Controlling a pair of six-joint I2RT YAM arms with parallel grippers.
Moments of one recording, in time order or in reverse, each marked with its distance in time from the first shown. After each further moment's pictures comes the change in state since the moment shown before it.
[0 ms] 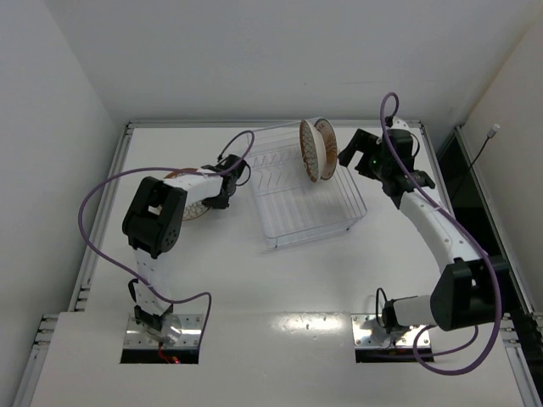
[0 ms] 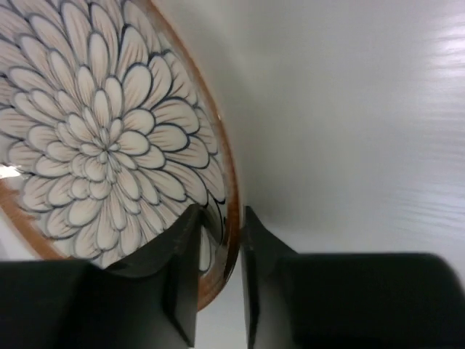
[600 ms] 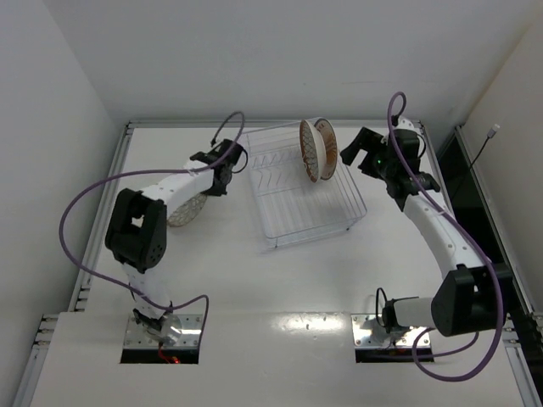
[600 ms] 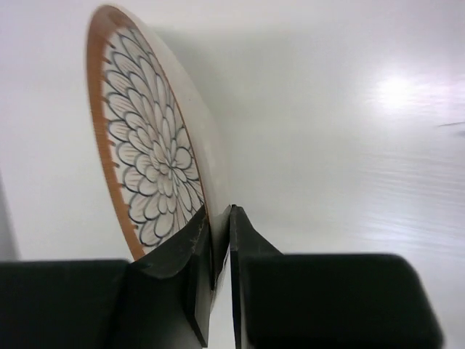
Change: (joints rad) left arm -0.013 -0.139 0.057 -0.157 -0.030 -0.024; right arm -0.026 -0.034 -0.014 0.019 -0.040 0.008
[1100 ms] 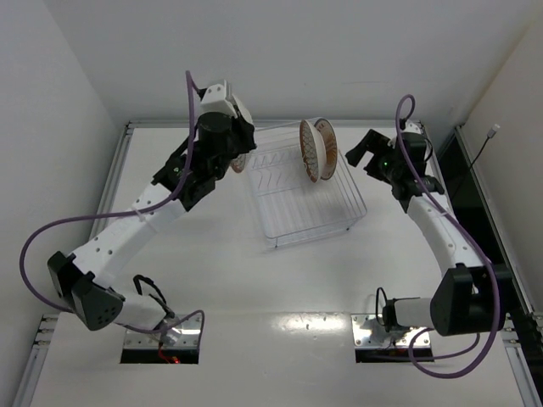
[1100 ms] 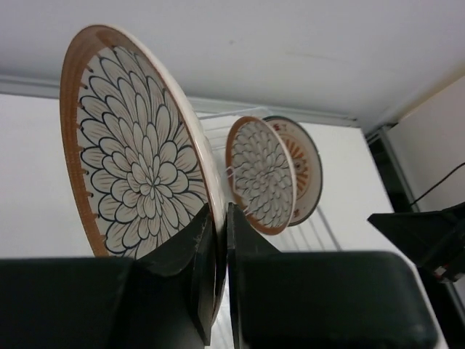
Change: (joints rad) left arm -0.248 -0.447 0.161 0.367 0.113 -0.209; right arm -0.058 -0.008 -0.040 0.029 -0.061 0.022
